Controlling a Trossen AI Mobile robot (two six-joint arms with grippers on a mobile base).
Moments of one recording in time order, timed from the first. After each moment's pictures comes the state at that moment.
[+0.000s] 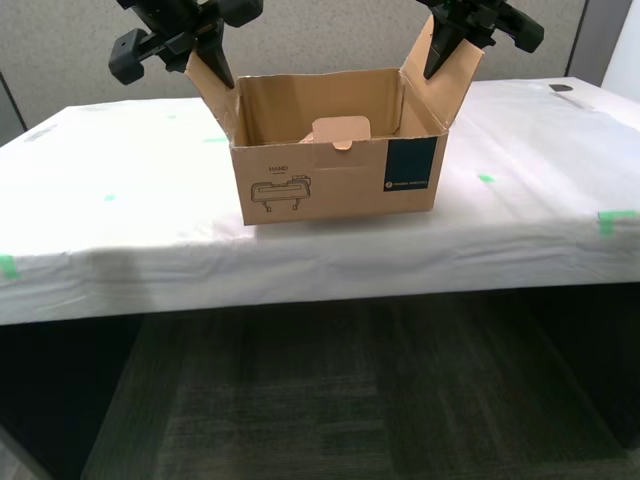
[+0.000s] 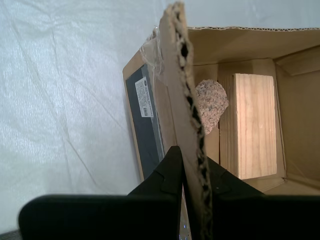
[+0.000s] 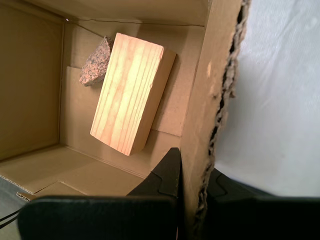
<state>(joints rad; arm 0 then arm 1) 0.35 1.91 1.64 -0.89 -0.36 0.13 -0.38 1.71 1.29 -0.51 0.19 -0.41</state>
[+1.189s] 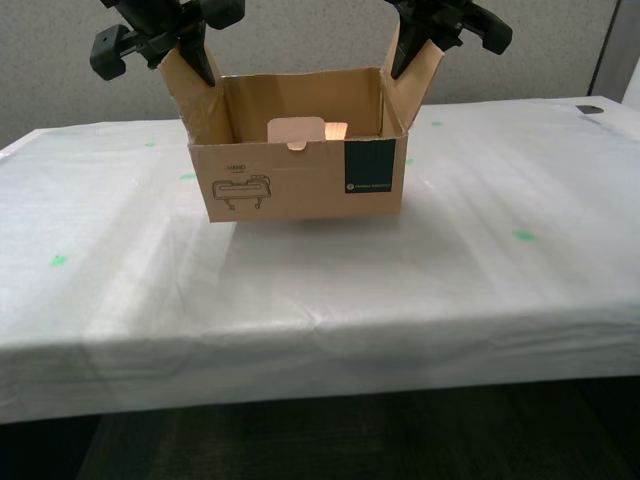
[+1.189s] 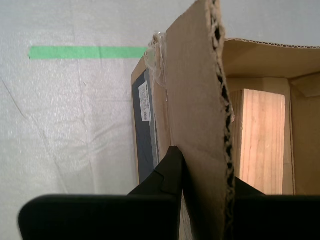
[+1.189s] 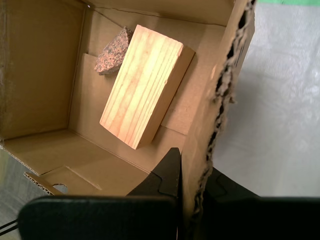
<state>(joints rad) 0.46 1.91 1.63 -0.84 -0.36 0.23 -0.35 1.71 1.29 -0.51 0.17 -0.36</state>
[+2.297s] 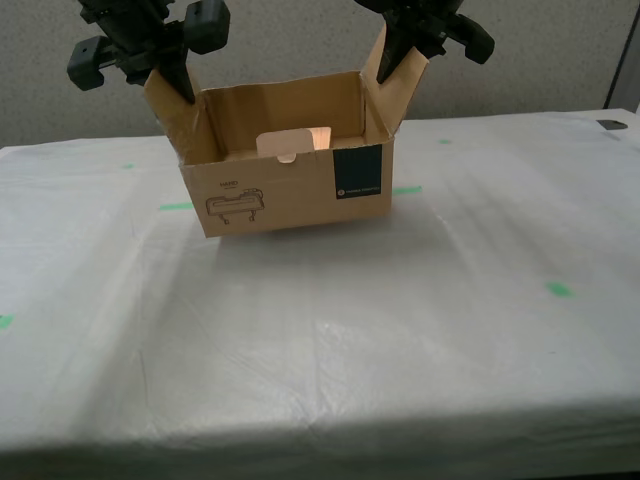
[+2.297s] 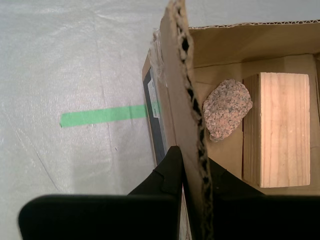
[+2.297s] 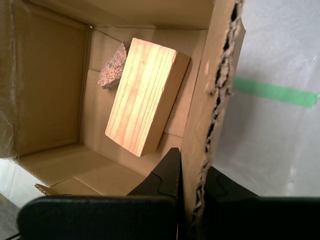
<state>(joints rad) 0.47 1.95 1.64 -0.77 -0.37 0.26 -0.30 1.68 1.21 -0.50 0.10 -0.29</state>
